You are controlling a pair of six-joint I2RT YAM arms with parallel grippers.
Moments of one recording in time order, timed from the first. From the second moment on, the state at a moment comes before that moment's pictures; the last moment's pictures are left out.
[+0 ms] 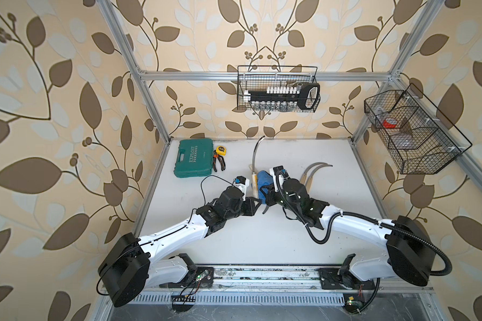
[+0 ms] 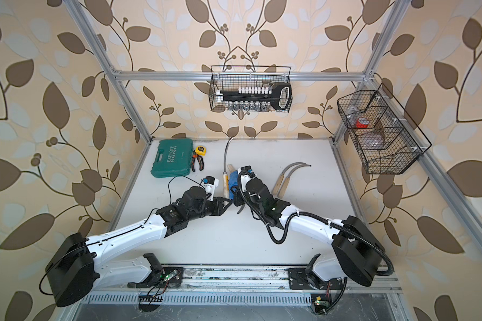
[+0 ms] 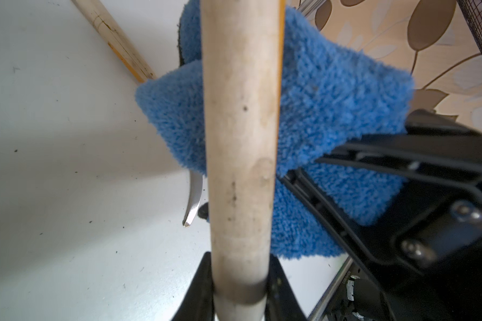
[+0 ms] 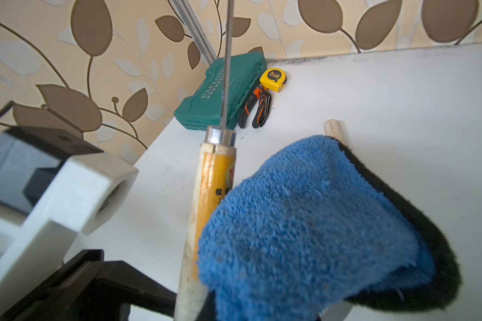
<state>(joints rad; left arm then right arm) -0.75 1.17 0.64 -0.01 0.13 -0.73 0.81 1.40 0.79 0.22 0.09 0.49</state>
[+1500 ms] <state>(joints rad) -0.70 1.06 0.71 -0.02 0.14 -0.63 0.96 1.33 0.69 0.33 -0.05 0.50</state>
